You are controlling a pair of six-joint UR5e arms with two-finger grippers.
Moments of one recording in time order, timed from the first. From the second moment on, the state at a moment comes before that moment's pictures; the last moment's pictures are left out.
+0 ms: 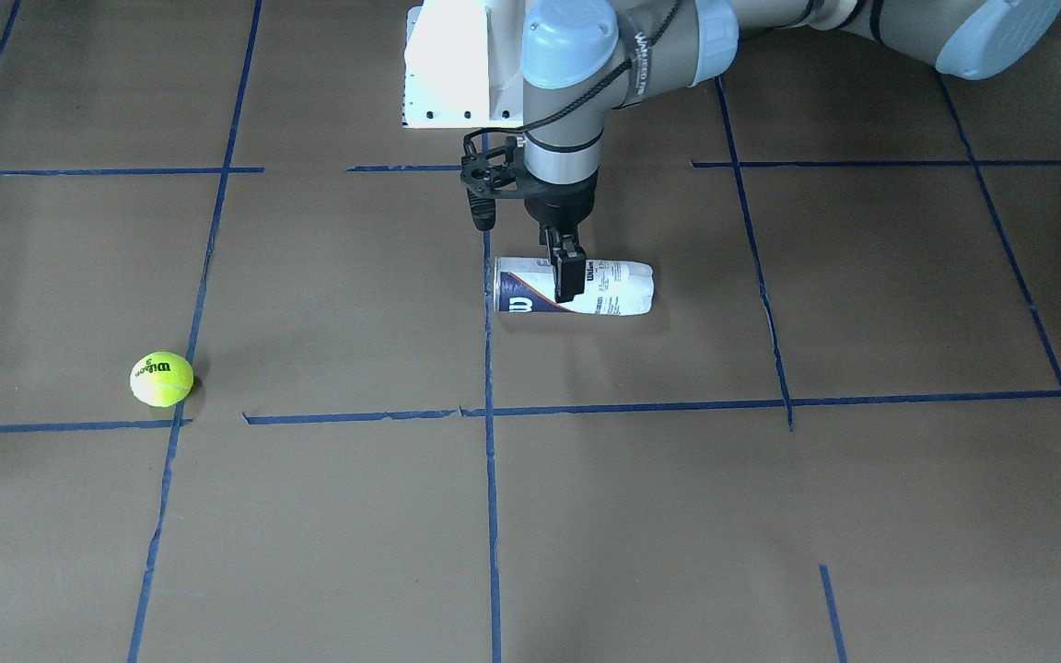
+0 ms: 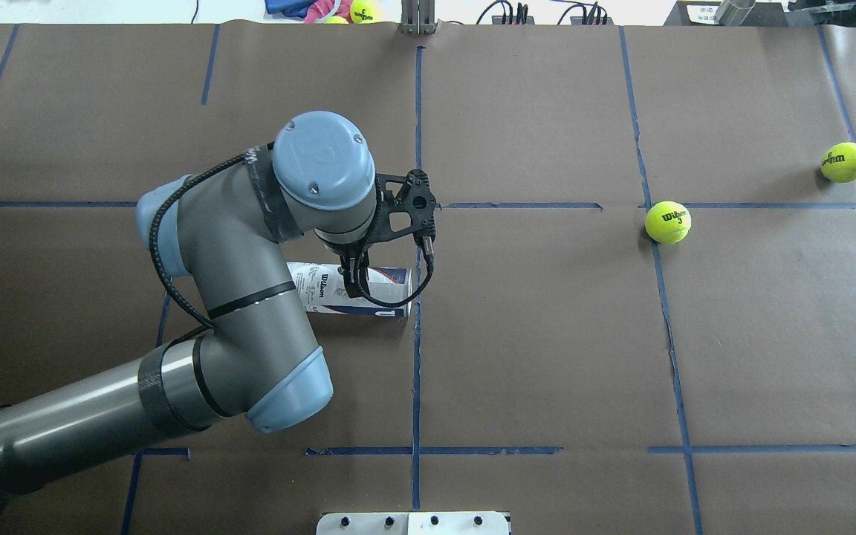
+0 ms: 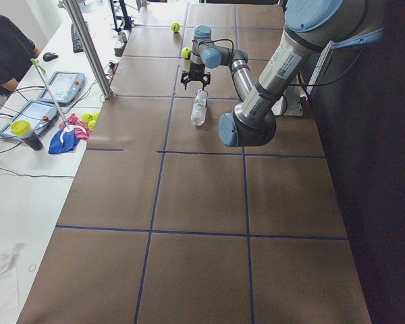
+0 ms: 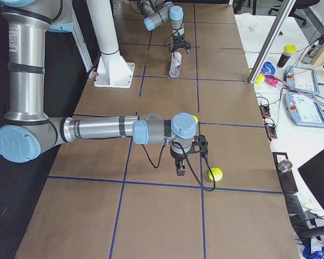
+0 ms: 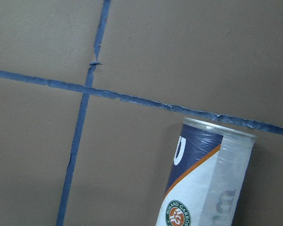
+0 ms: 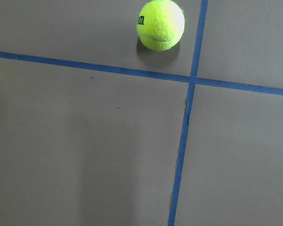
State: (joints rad) left arm -0.53 -2.38 -1.68 -1.39 -1.75 0.28; right arm 1.52 -1.66 1.76 -1.61 2.40 -0.06
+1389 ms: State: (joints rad) left arm -0.37 -2.44 -1.51 -1.43 -1.51 0.29; right arm 1.52 -1.66 1.75 -1.61 2.41 -0.06
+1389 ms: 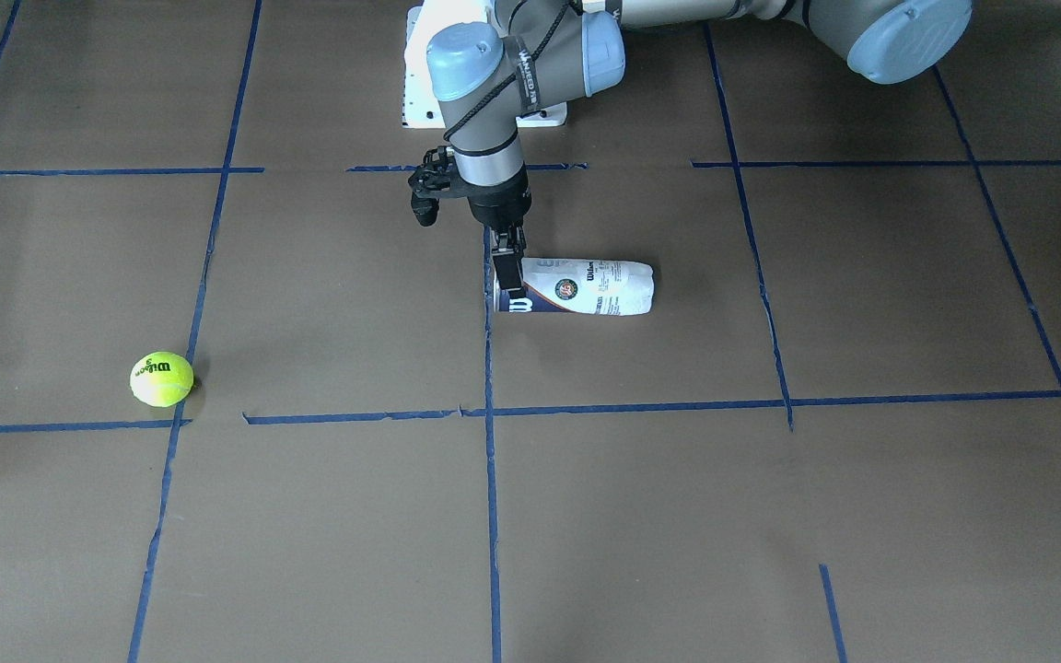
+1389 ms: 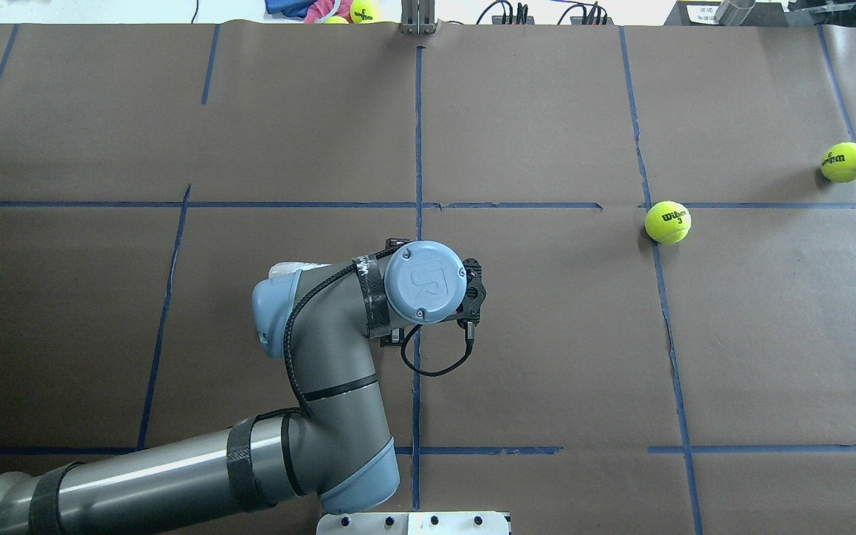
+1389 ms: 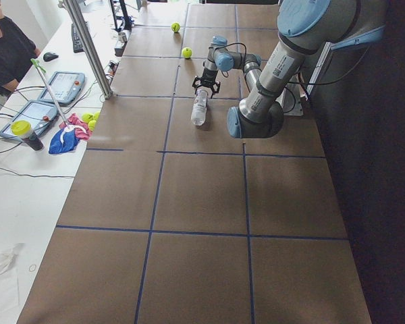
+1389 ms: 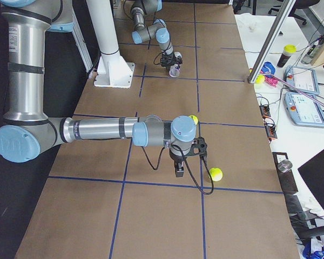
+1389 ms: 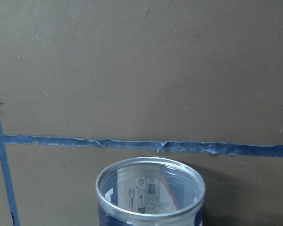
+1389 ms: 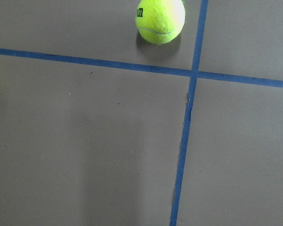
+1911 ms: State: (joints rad) left arm -0.37 -2.44 -1.45 -1.50 -1.48 0.29; right arm 1.52 -1.66 1.75 -1.61 2.41 -0.06
